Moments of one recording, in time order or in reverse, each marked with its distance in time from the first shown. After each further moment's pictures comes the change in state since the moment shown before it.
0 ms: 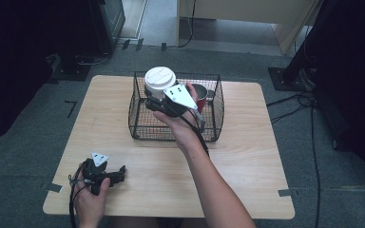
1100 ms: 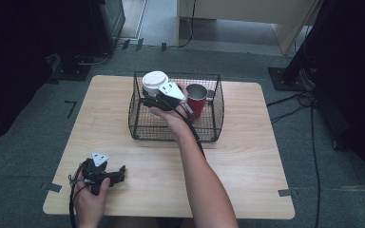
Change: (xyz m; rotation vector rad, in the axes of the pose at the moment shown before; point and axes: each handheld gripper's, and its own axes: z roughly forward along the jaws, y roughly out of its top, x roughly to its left) left arm 0.000 0.000 0.000 0.002 0.000 0.002; right arm -0.013 -0.060 0.061 0.138 0.011 0.021
